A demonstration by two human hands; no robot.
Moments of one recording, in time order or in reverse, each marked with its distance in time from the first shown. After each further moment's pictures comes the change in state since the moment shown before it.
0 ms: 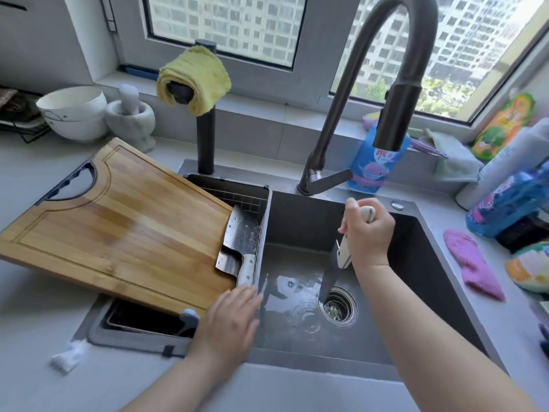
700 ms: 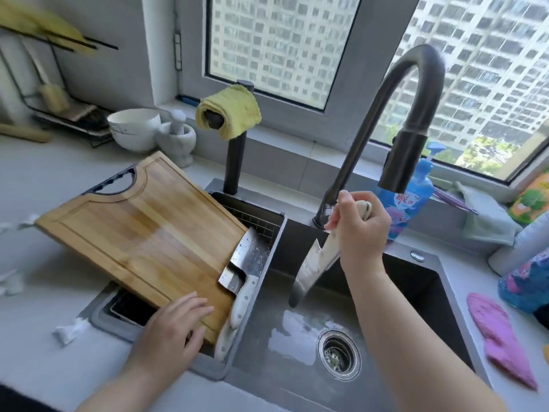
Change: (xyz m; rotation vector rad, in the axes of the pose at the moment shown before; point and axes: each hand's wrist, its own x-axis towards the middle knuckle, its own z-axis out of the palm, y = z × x) left_hand -0.022 -0.013 -0.038 0.113 0.178 -0.211; right_hand 0.015 -0.053 0.017 0.213 -0.269 -0.072
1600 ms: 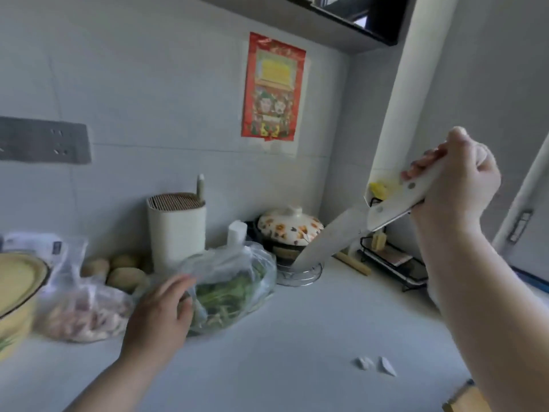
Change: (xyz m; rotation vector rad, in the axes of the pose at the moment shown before) left_hand -0.166 -0.269 -0.423 0.494 0.604 -0.763; right_hand -0.134 -0.287 0.447 1.053 -0.432 0.084
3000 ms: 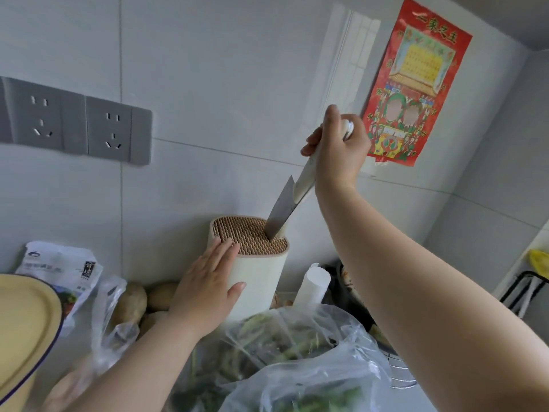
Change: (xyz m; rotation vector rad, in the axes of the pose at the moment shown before) left_hand 0.178 -0.164 0.048 0.227 -0.175 -0.074; right_hand -0.007 0.290 0.269 -0.135 -0.402 0.136
